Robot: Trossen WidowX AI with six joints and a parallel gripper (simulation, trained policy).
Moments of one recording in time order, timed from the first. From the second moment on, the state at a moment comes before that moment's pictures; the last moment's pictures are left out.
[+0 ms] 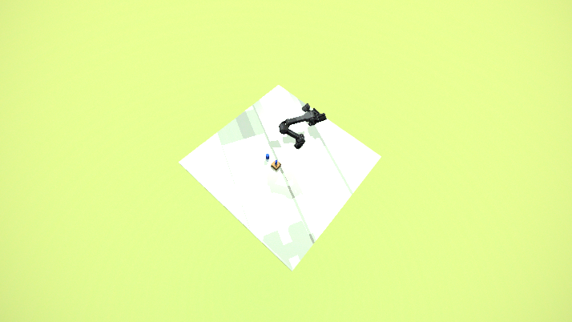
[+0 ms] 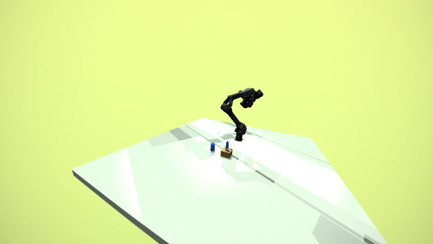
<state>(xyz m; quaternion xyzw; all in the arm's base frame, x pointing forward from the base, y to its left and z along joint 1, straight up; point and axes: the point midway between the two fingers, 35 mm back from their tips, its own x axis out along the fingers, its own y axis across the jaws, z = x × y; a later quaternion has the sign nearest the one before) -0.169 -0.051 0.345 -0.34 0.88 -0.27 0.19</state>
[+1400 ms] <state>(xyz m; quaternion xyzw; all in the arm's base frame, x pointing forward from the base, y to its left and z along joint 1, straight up) -0.184 0.046 0.327 -0.14 0.95 -0.19 0.18</state>
